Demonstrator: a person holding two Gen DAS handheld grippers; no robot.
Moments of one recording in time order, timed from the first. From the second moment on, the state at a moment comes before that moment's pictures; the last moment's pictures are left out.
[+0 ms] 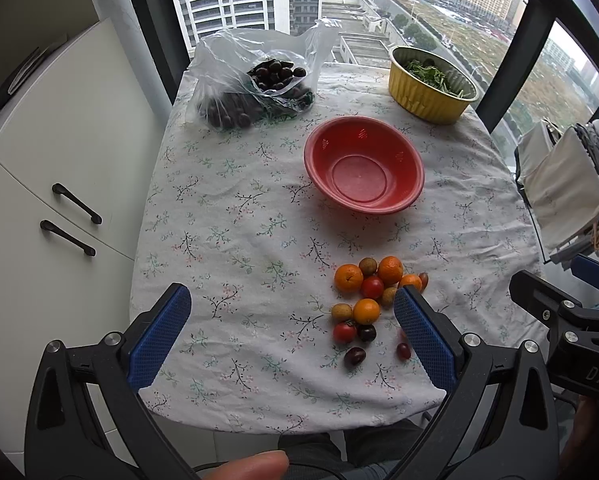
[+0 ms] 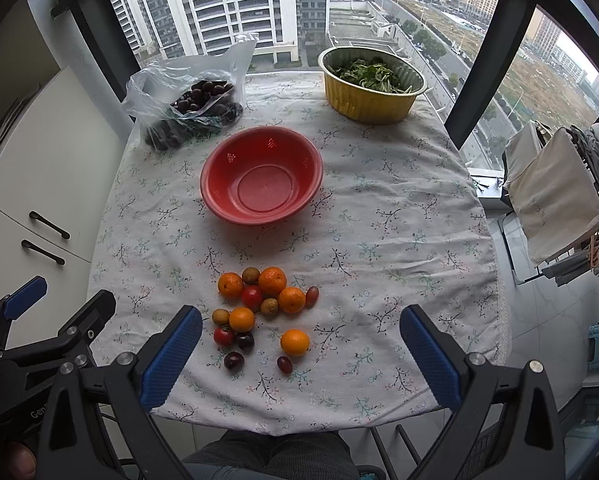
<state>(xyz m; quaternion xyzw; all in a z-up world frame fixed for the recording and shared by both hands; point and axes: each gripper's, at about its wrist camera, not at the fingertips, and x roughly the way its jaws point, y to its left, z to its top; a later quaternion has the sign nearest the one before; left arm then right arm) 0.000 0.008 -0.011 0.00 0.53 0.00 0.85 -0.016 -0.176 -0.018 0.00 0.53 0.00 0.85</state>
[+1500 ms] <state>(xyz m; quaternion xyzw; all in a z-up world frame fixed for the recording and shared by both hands) -0.002 0.003 -0.018 0.00 0.54 0.00 0.84 -0.015 -0.174 -0.020 0.00 0.53 0.00 0.85</state>
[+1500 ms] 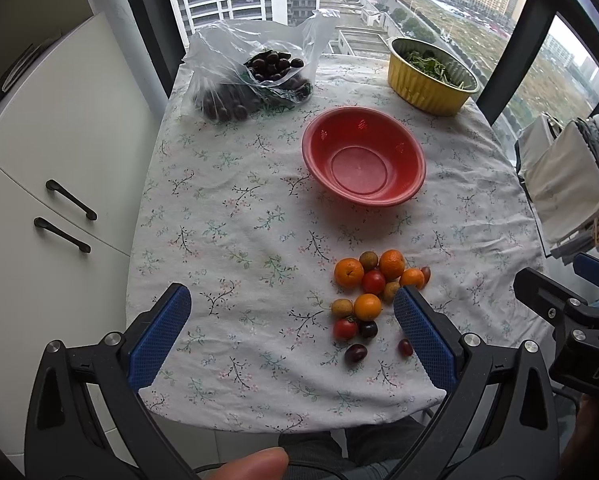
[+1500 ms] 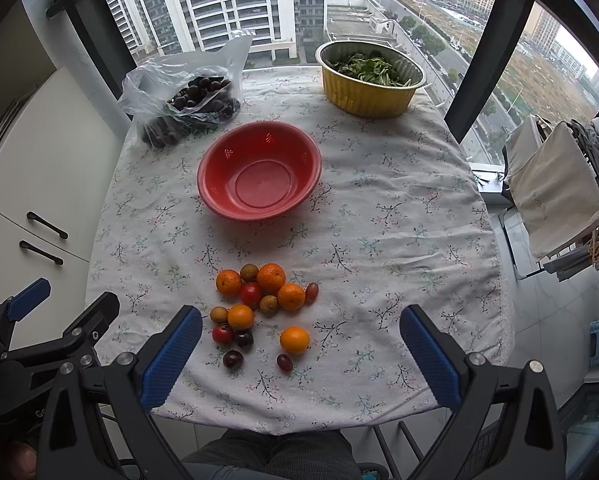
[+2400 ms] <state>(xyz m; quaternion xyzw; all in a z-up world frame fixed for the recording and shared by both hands) -0.009 0.046 -0.156 -0.01 0.60 -0.10 0.79 -0.051 -0.206 -0.131 0.01 0.49 0.09 0.87</state>
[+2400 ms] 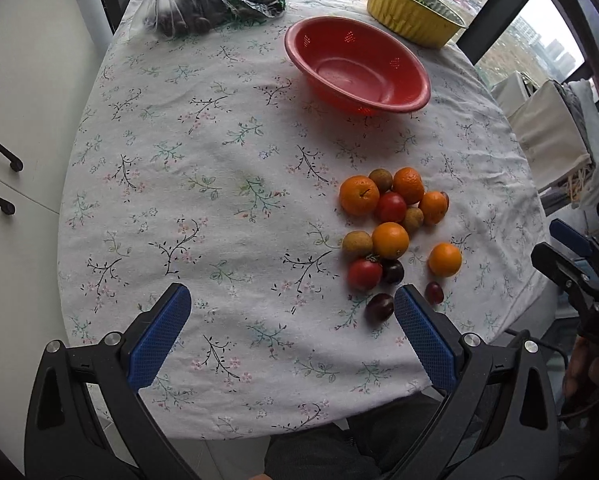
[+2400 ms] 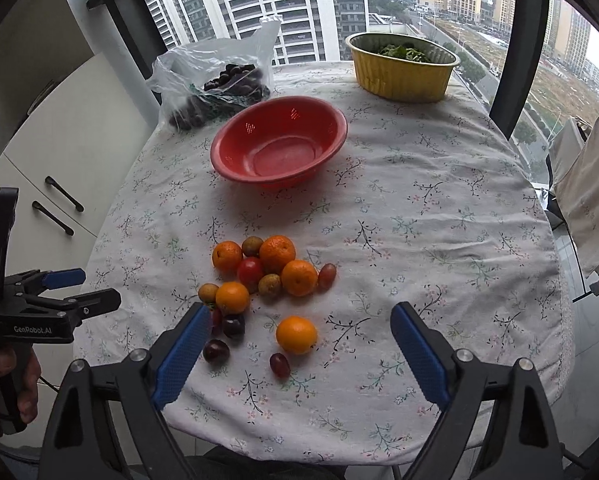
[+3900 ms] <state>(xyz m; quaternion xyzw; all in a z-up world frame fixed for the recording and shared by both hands) -0.032 -0.047 -0.255 0.08 0.59 -0.30 0.75 -0.058 -0.190 -0.231 0.02 0.59 0.16 0.79</state>
